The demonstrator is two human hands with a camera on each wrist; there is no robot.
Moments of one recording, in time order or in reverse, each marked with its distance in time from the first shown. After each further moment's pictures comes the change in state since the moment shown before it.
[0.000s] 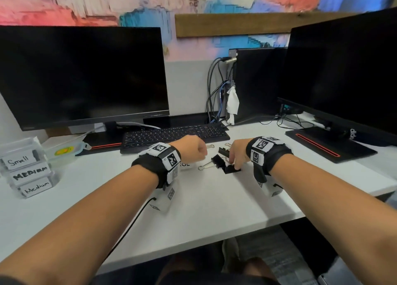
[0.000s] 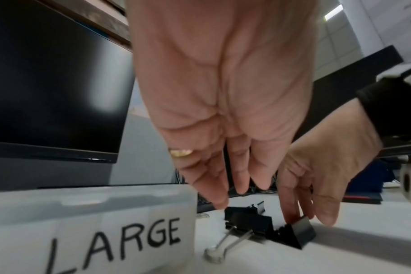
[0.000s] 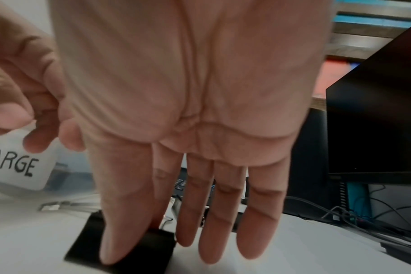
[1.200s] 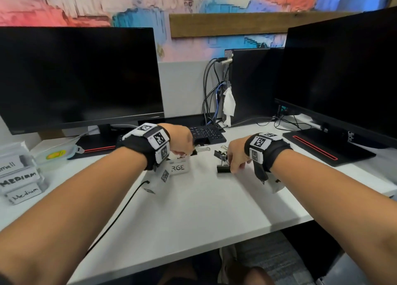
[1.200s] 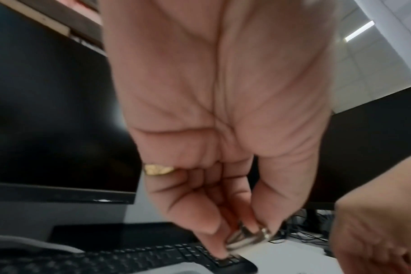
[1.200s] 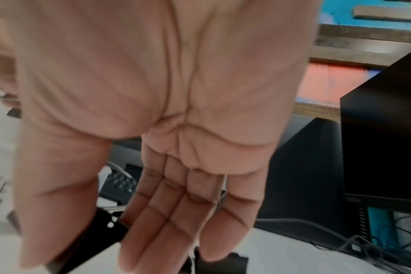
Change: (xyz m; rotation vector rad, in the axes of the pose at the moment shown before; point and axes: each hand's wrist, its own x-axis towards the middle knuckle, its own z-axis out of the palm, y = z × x) left_hand 0.010 0.006 -0.042 0.151 -0.150 -0.136; right_hand -0.001 0.011 -0.015 0.075 -0.073 0.008
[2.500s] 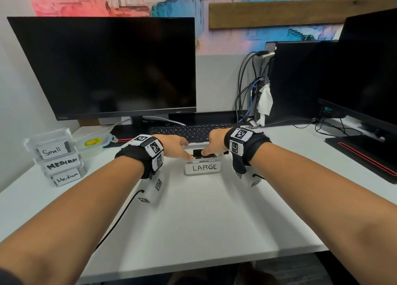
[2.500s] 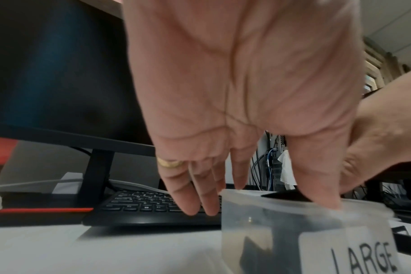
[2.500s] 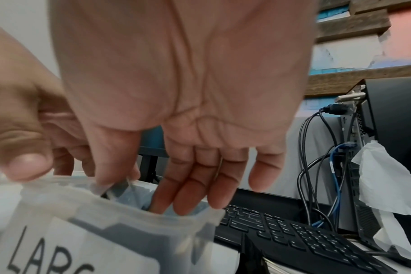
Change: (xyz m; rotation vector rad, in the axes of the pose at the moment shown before) left_hand 0.002 -0.113 0.038 -0.166 -0.067 -0.247; right_hand 0.048 -0.128 -0.035 -0.016 0.183 -0.133
